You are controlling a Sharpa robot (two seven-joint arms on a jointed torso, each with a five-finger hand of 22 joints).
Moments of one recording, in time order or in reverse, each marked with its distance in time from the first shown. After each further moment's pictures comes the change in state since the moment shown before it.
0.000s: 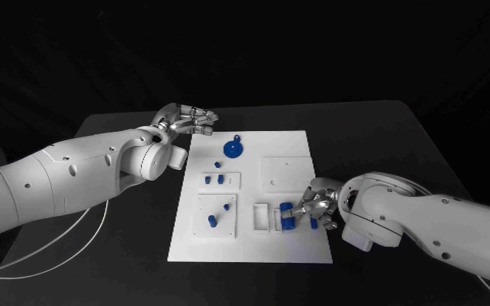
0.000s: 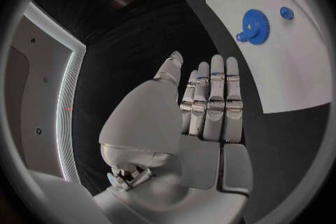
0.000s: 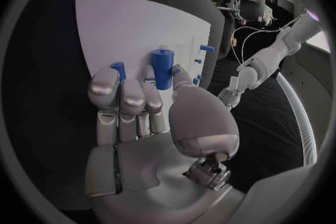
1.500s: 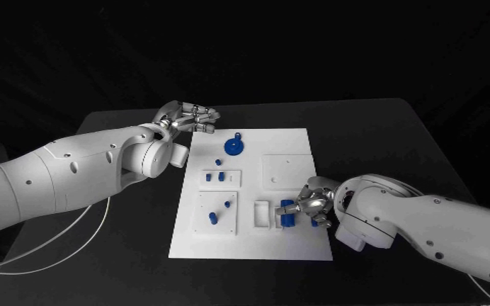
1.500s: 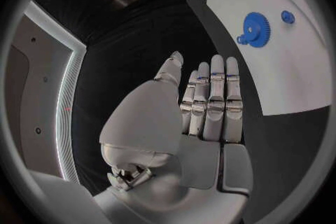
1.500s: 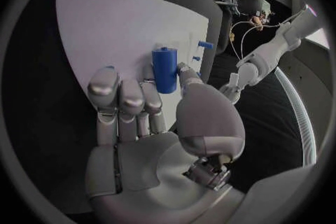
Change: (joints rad) left arm 0.000 -0.003 0.000 0.008 0.000 0.004 -0.005; left_hand 0.000 0.000 -0.006 0.000 0.000 -0.007 0.000 0.000 0.000 -0.004 0.004 0.000 0.000 0.000 0.000 0.000 0.001 0.000 0.000 0.000 0.000 -0.005; right arm 0.007 0.022 -0.036 -0.011 0.026 -0.077 0.027; right_hand -0.040 -0.040 0.188 0.000 0.075 0.017 -0.009 -0.010 0.134 0.008 -0.007 -0.001 -0.006 0.005 -0.001 0.000 -0.001 0.000 0.000 0.000 0.006 0.000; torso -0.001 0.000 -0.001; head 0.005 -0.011
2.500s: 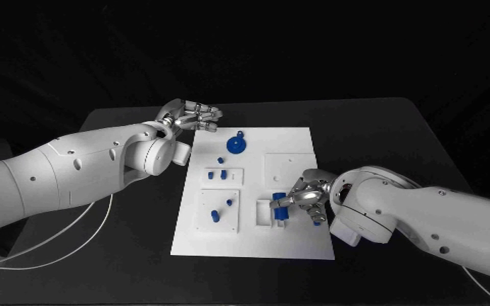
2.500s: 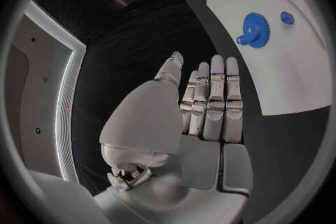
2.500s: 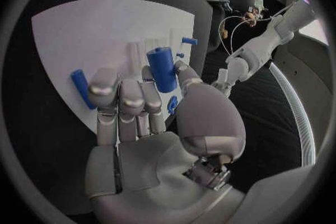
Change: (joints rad) left arm 0.000 0.000 0.000 0.002 -0.001 0.000 -0.003; left_hand 0.000 0.000 -0.005 -0.006 0.000 0.000 0.000 0.000 0.000 0.000 0.000 0.000 0.000 -0.004 0.004 0.000 0.001 0.000 0.004 0.004 0.000 -0.005; right arm 0.048 0.017 -0.002 0.052 0.061 -0.036 -0.027; right_hand -0.021 -0.012 0.066 -0.066 -0.044 0.010 -0.003 0.000 -0.161 0.003 -0.003 -0.004 -0.003 0.000 0.001 0.004 -0.001 0.000 0.000 0.000 0.001 0.000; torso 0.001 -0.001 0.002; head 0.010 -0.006
